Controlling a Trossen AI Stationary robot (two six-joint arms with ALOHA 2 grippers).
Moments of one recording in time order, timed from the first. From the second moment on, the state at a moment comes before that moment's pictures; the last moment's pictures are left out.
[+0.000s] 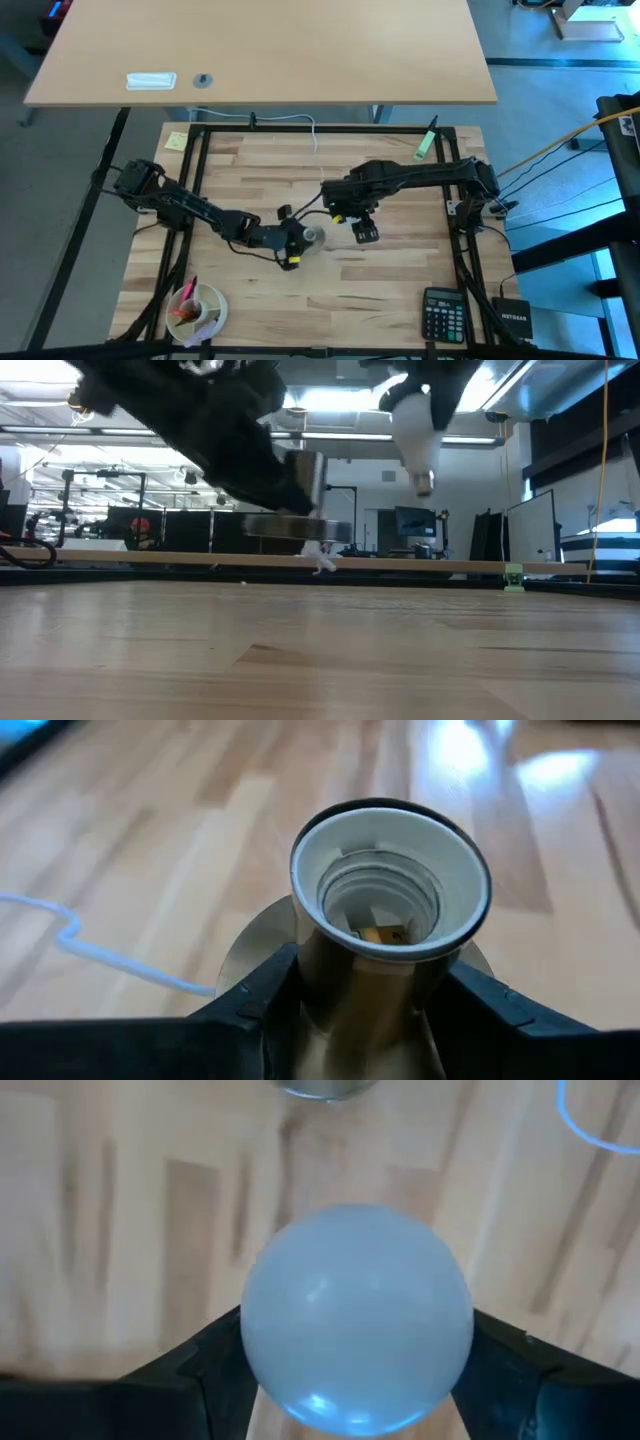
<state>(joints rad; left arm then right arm) -0.29 1.64 0.78 0.22 -0.44 -0.23 0.07 1.86 1.84 -1.41 -0.06 -0.10</state>
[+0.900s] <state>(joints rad) -0.18 1.85 0.77 0.44 -0.39 -0.09 -0.03 1.67 1.15 -1.05 0.09 0.06</state>
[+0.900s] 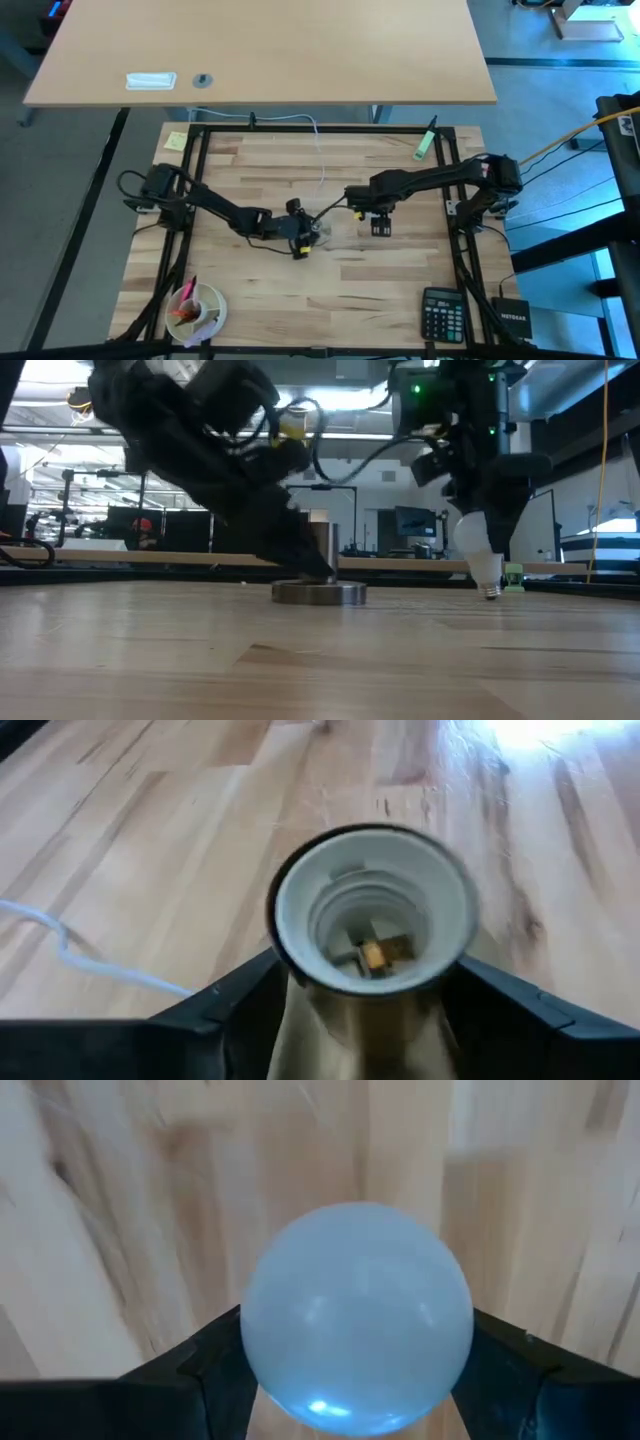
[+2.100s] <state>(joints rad) -0.23 1.33 0.79 -0.15 -0.35 -0.16 -0.13 1.53 1.18 -0.86 -0.03 0.02</state>
